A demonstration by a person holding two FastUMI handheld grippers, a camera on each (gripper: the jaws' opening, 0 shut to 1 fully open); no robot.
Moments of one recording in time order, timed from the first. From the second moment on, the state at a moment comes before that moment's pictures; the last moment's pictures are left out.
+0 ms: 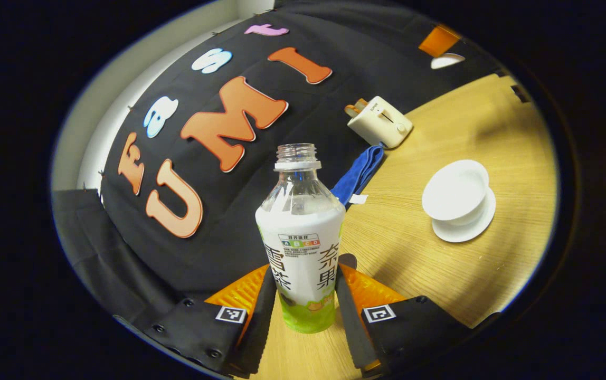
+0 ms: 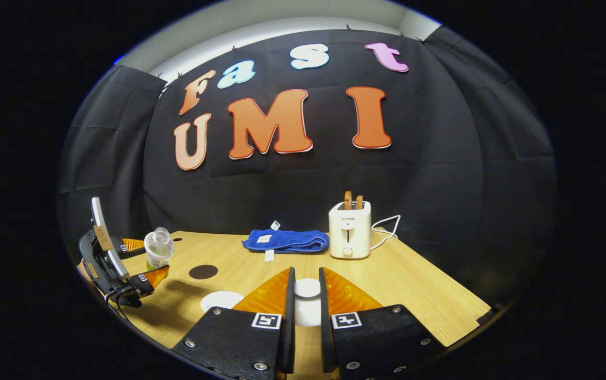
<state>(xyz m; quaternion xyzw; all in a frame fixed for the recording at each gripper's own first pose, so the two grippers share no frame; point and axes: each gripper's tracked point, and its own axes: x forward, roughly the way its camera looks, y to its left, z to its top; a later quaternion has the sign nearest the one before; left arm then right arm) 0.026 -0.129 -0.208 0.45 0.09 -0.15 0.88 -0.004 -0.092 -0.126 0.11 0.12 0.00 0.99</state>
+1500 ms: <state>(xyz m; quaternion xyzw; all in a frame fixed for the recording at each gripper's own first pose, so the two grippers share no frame) 0.038 -0.159 -0.215 0.77 0.03 -0.22 0.60 -0.025 -0.141 -0.148 0.12 0.13 -0.03 0.98</state>
